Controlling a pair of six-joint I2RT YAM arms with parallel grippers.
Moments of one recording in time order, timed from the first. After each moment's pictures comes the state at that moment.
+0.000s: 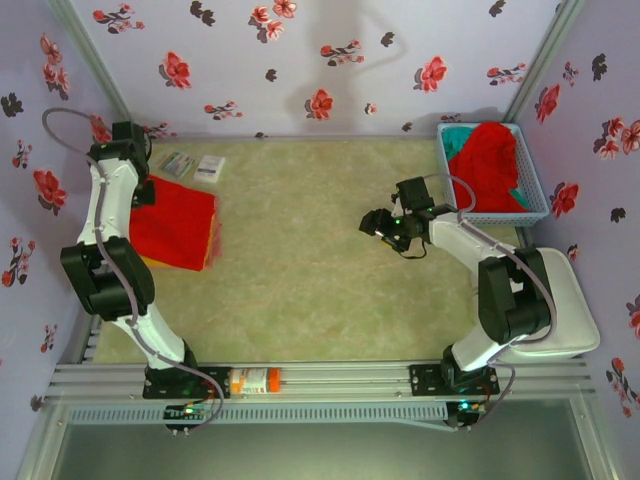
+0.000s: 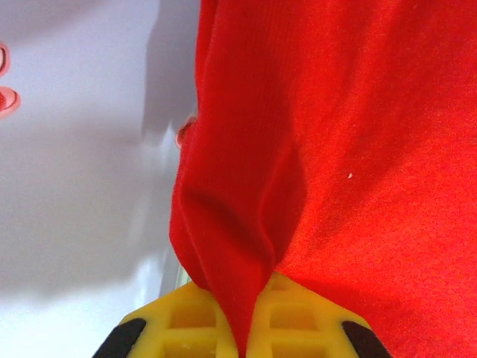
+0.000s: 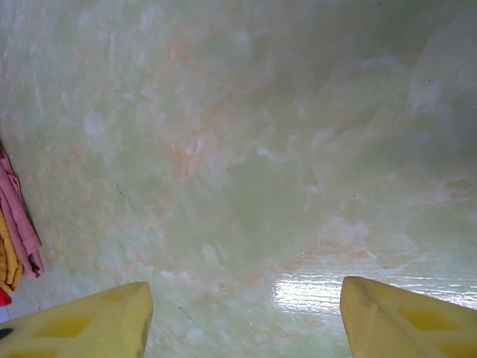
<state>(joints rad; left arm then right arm) 0.16 1.77 1.71 -1.18 -0.46 0.06 0.32 1.59 1.01 -0.45 -0.40 0.70</state>
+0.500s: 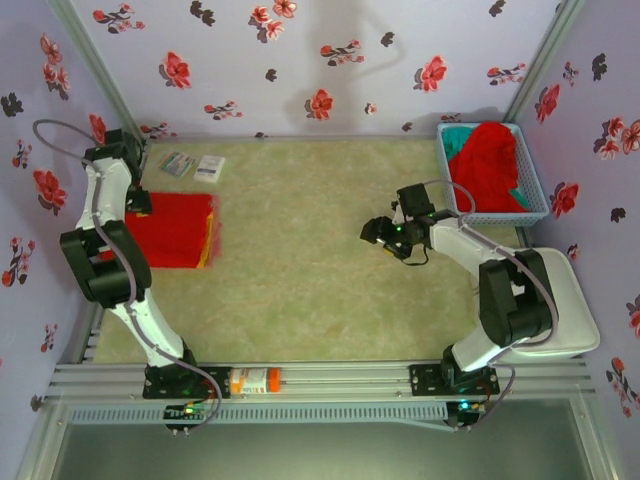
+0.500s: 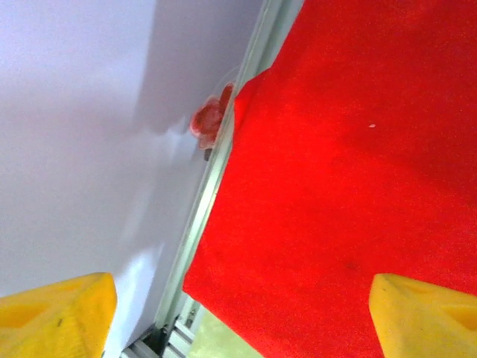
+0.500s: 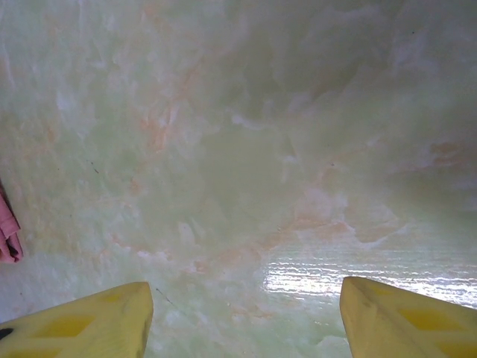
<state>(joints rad) 0.24 1.88 1.72 -1.16 -0.50 -0.02 0.32 1.57 0.95 -0.46 -0.41 0.68</state>
